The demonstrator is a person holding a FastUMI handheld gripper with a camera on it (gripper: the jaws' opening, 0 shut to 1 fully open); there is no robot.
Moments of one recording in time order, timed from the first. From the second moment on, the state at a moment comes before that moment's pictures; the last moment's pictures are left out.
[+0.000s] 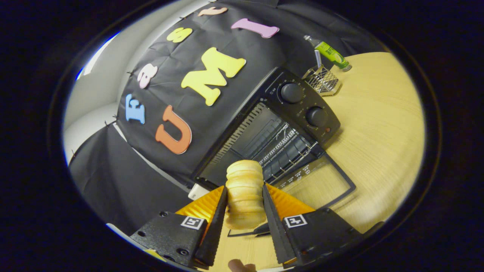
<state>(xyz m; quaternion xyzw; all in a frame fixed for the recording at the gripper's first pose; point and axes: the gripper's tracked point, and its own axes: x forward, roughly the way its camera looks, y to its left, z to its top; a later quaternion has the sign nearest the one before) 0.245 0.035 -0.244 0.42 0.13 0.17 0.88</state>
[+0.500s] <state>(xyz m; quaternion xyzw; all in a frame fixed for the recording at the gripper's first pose) 0.357 0.045 -0.232 0.41 0.12 0.15 0.89</state>
